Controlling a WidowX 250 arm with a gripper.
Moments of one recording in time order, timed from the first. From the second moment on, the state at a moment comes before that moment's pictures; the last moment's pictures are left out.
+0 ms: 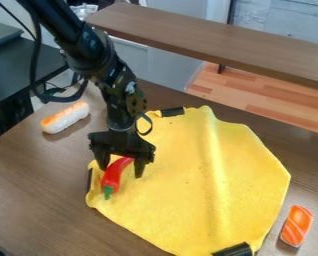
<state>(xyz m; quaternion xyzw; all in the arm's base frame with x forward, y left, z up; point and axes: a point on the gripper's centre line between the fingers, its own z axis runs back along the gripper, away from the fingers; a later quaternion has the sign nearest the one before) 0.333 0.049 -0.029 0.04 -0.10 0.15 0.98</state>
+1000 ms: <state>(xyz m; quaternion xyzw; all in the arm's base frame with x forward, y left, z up) 0.355 0.053 -0.008 -0.02 -0.06 0.18 0.98</state>
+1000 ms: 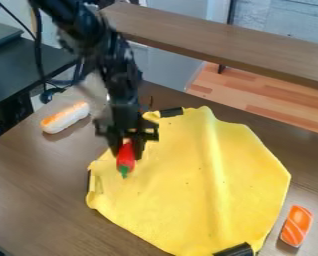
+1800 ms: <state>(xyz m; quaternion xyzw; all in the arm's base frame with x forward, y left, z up) 0.413 0.110 -0.011 0.08 -0.08 0.21 0.97</state>
